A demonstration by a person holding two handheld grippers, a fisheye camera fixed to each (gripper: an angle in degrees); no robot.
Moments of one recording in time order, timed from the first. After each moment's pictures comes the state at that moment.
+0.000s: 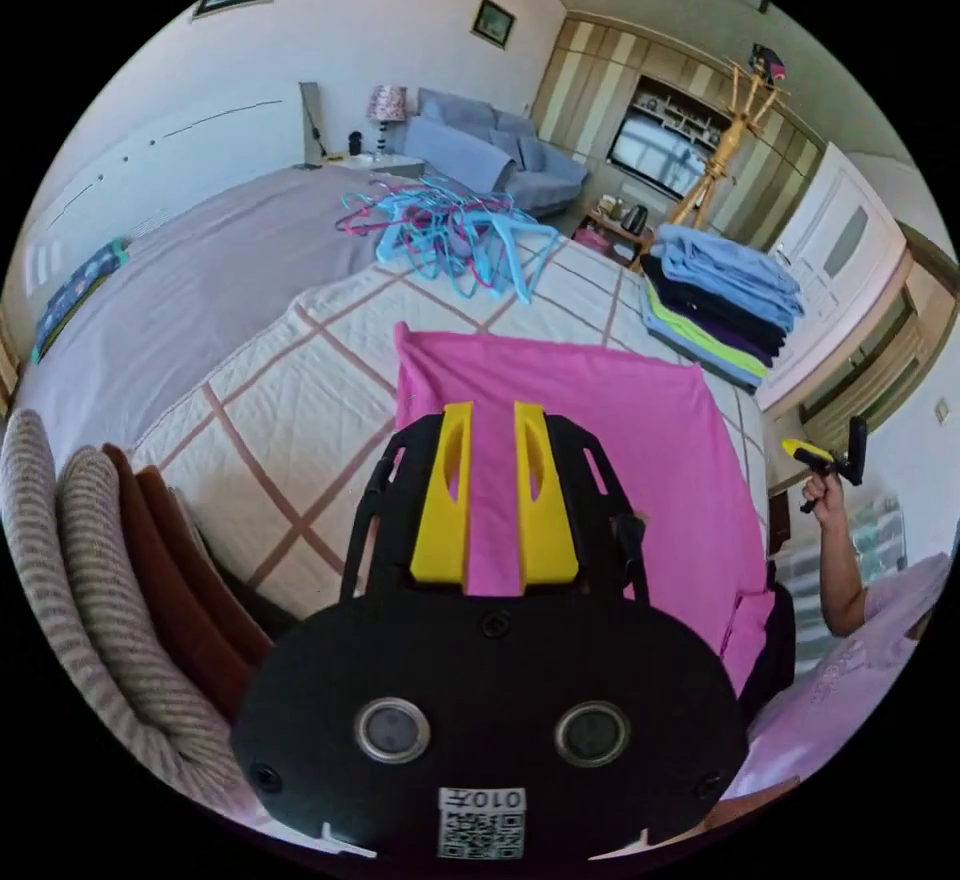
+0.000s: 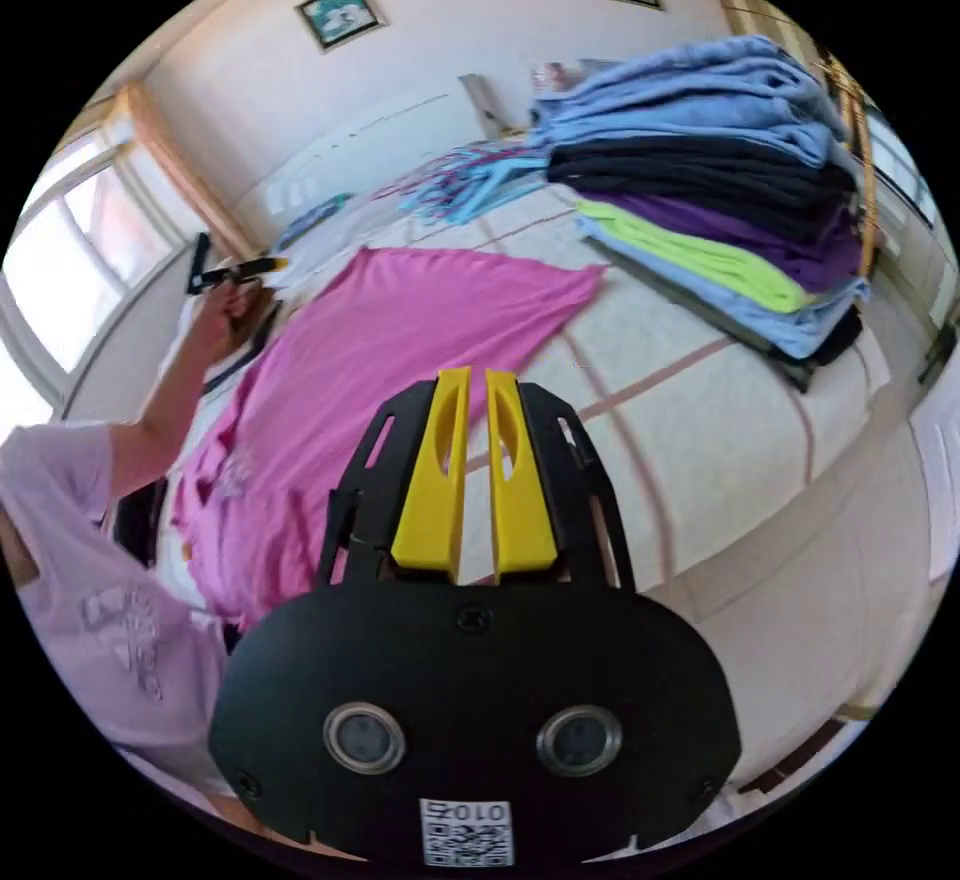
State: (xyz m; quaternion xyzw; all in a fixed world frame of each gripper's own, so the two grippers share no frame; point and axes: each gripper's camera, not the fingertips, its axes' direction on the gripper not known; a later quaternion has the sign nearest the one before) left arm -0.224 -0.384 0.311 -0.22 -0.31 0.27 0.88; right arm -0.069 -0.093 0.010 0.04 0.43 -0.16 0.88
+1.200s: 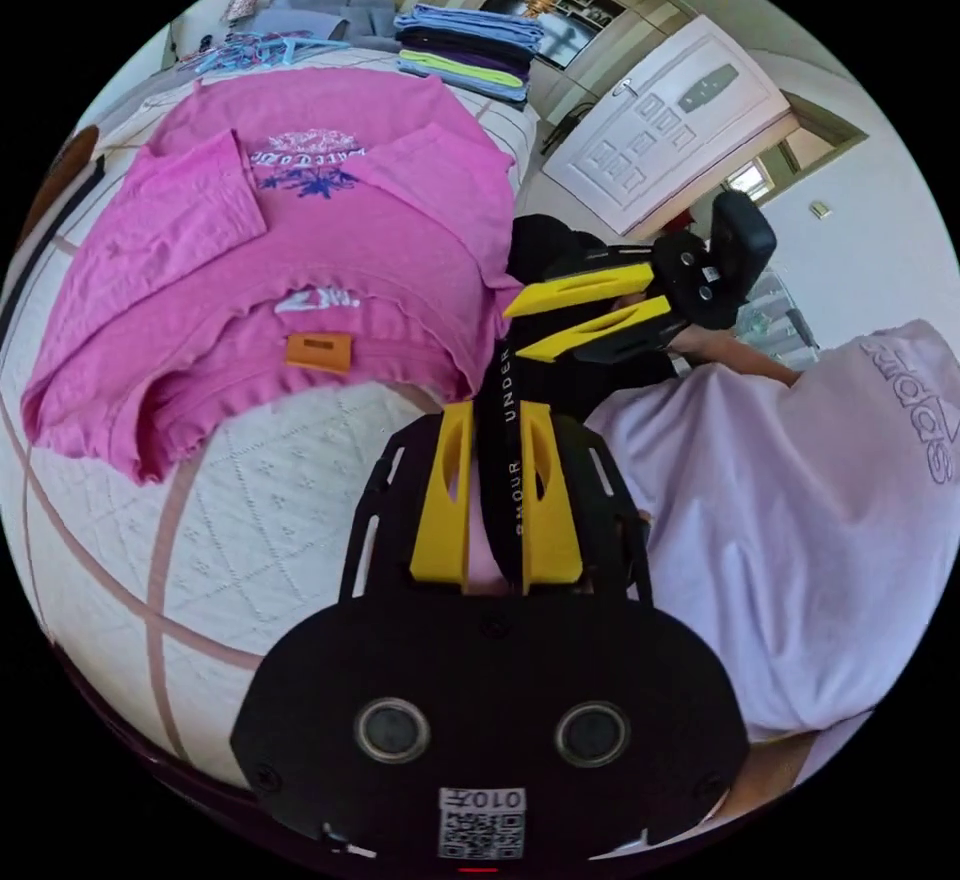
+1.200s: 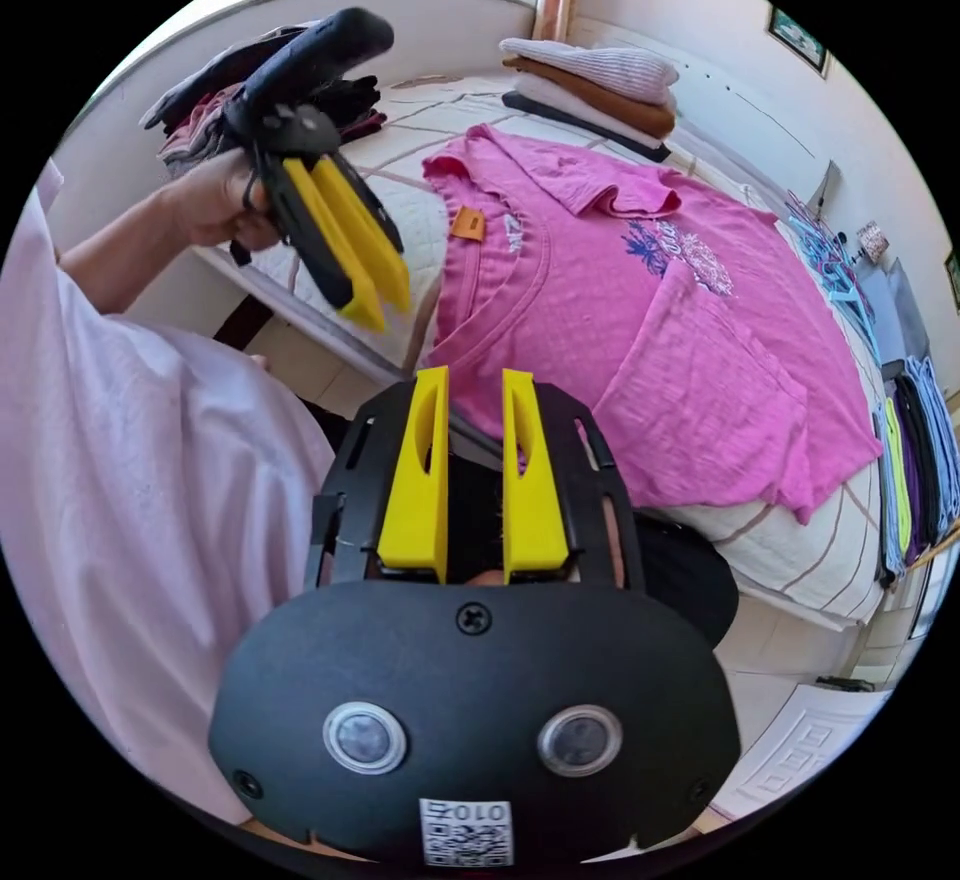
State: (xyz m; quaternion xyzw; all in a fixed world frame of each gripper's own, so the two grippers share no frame) left arm -0.079 0.129 0.028 -0.39 -0.17 0.26 0.87; right arm 0.125 0.152 0.364 -0.22 0.46 -0.38 0.77
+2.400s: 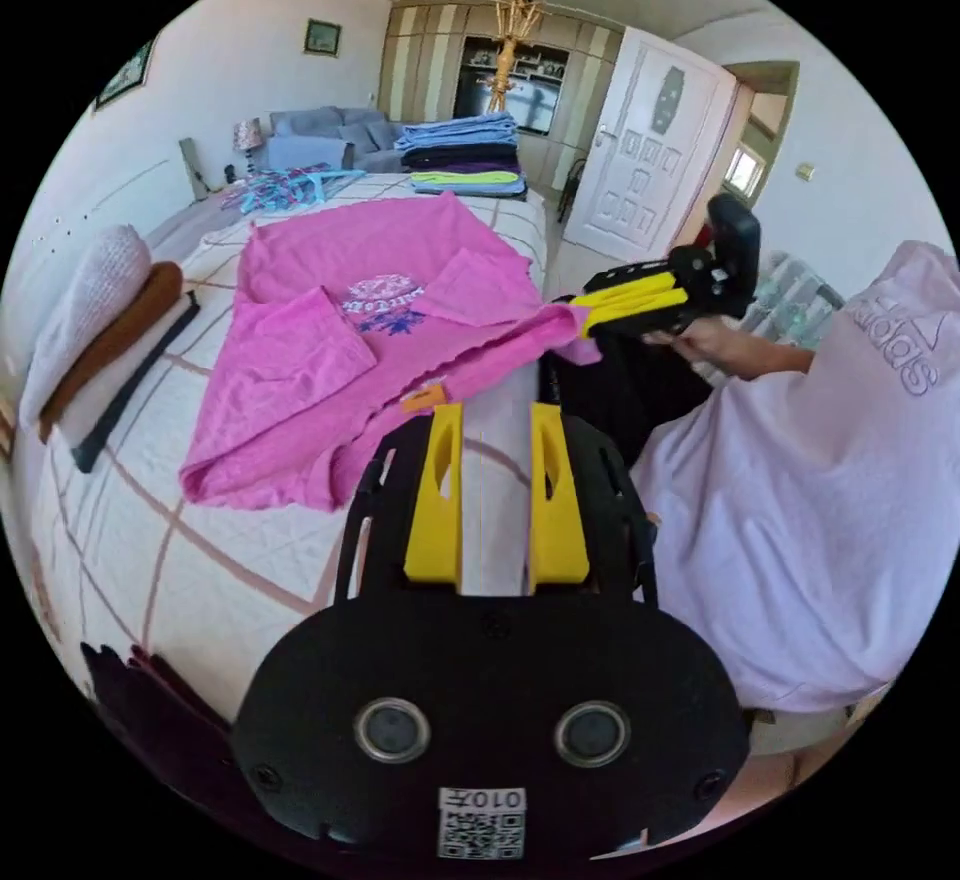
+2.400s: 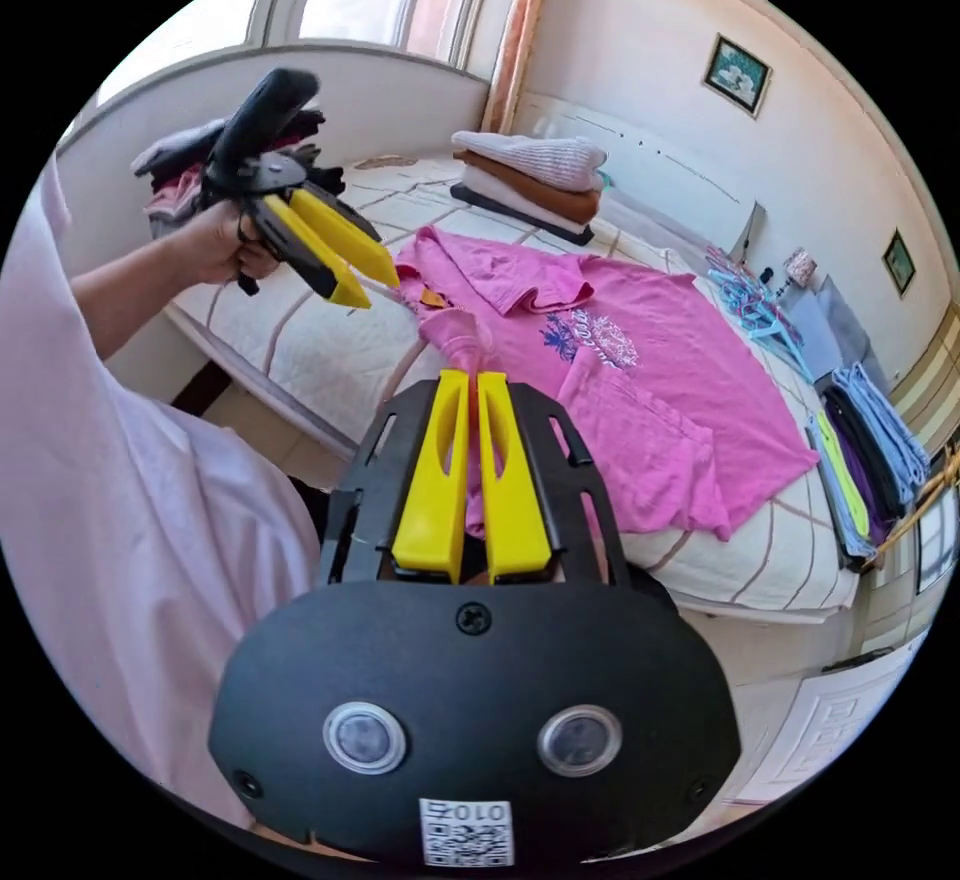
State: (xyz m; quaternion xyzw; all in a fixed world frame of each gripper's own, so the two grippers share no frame) left arm -0.067 0.174 -0.106 -0.25 -0.32 0.43 0.80; right arm 0.210 0.138 0.319 -0.09 0.47 -0.42 0.77
